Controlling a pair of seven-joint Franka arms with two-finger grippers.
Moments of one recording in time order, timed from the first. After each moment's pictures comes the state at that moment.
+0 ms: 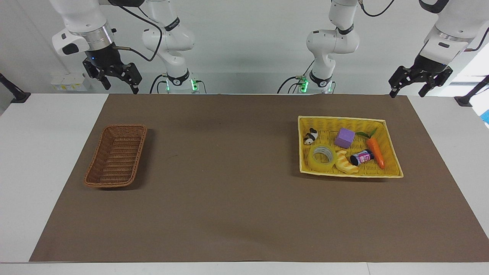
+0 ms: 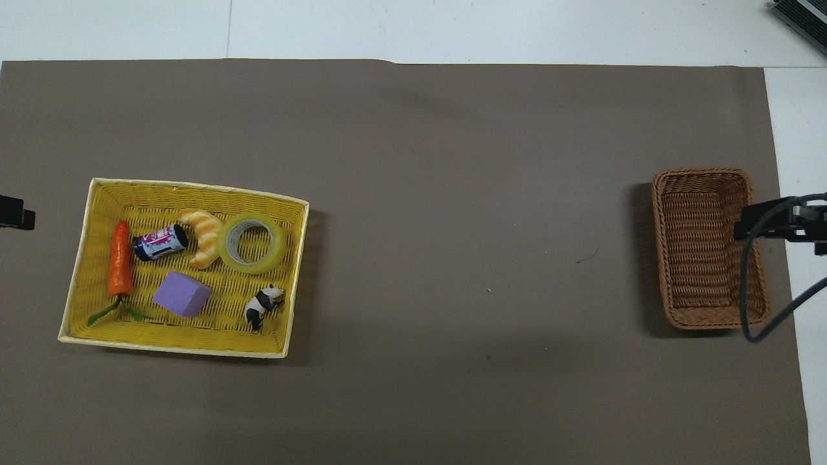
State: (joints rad) left arm -0.12 -0.06 0.15 -1.56 0.01 1.53 0.06; right arm 0.00 -0.09 -0.02 -1.61 -0.02 1.52 0.19
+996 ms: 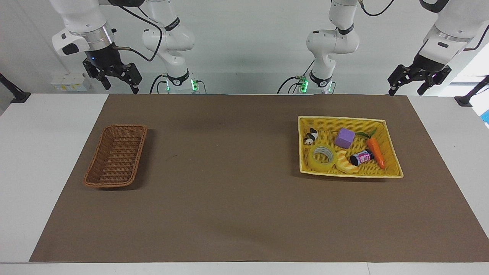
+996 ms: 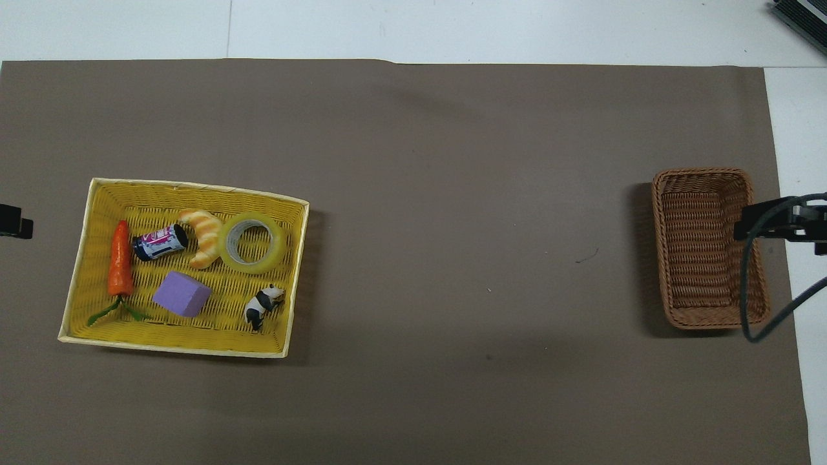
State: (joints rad) left arm -0.12 -0.07 0.15 -1.56 0.01 1.50 0.06; right arm 0.00 -0.09 -0.02 -1.61 -0.02 1.52 0.19
